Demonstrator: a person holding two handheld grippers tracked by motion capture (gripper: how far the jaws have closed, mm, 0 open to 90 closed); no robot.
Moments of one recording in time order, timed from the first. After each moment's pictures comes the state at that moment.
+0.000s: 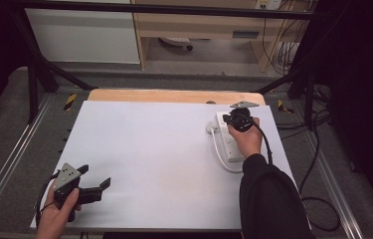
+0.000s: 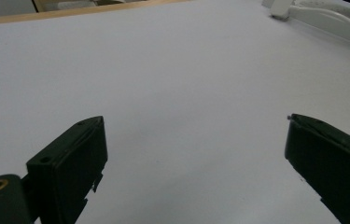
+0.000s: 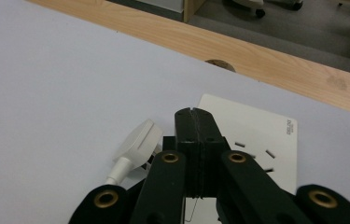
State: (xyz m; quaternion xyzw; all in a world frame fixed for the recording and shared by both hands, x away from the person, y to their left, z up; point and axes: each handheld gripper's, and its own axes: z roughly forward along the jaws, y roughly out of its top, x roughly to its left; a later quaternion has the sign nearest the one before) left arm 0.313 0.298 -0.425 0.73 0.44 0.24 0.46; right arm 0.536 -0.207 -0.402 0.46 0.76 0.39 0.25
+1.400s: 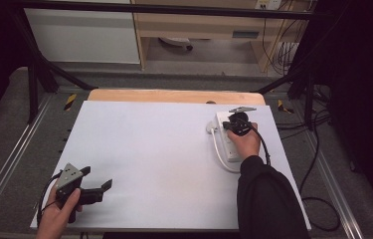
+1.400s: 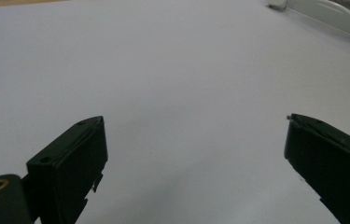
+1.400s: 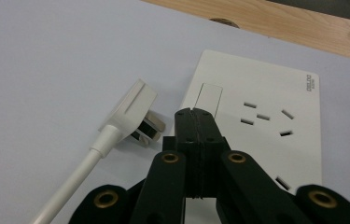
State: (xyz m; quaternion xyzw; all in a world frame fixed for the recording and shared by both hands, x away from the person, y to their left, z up) left arm 0.315 0.297 -0.428 0.74 0.44 0.23 0.45; right arm 0.540 -0.209 -0.428 0.49 0.76 0.36 0.22
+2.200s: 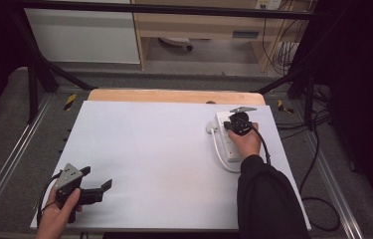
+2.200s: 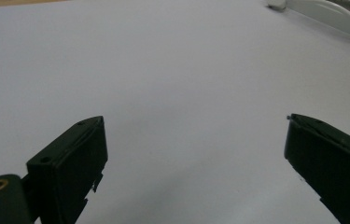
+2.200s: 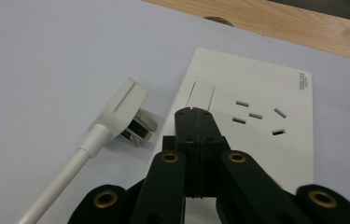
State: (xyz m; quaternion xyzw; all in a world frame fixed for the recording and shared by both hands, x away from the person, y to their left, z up) left arm 0.315 0.297 -0.428 0.74 0.44 0.23 0.45; right arm 0.542 -0.212 -0.429 0.49 0.76 0.35 0.23
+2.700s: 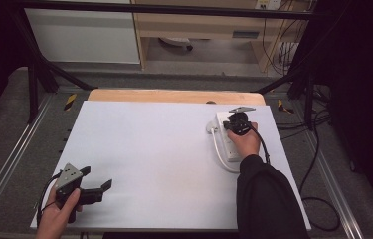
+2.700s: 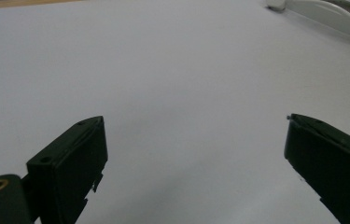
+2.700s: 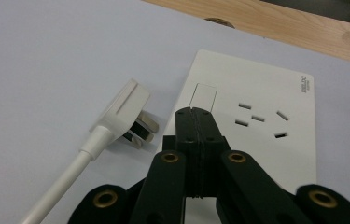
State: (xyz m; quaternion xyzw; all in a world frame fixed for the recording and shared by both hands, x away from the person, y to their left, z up) left arm 0.314 0.297 -0.428 0.74 0.44 0.23 0.46; right arm 0.542 -0.209 -0.430 0.49 0.76 0.35 0.23
